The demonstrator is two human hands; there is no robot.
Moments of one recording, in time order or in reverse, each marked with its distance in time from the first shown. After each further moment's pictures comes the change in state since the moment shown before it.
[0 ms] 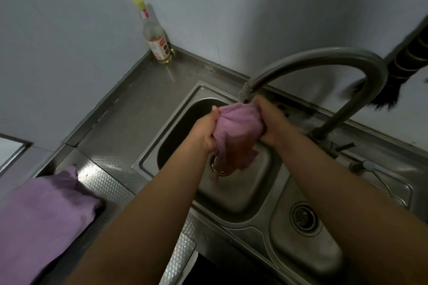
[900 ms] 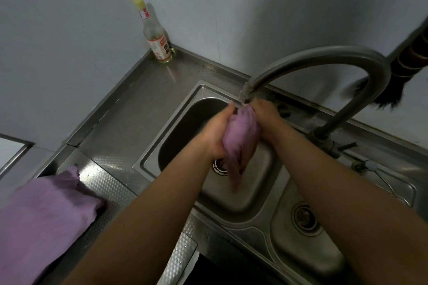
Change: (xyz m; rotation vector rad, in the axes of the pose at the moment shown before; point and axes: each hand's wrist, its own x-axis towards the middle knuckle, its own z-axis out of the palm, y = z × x) left_hand -0.008 -0.014 0.010 0.067 -0.270 -0.083; right_hand 0.033 0.011 0.001 -0.073 0.080 -0.063
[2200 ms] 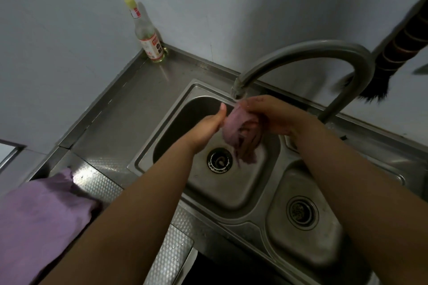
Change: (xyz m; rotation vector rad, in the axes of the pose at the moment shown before) left_hand 0.018 0.004 -0.043 0.859 -0.108 0.282; right_hand -0.023 -0.011 -0.046 0.208 -0.636 0.006
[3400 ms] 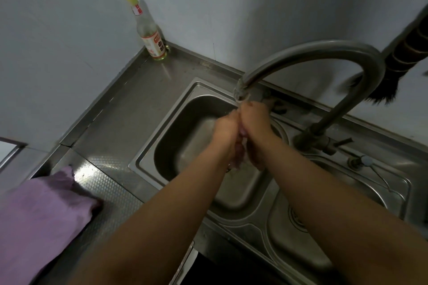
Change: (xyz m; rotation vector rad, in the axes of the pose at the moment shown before) left_hand 0.016 0.027 0.059 -0.383 0.532 -0.208; right_hand 0.048 0.031 0.046 -0.416 0.830 -0.022
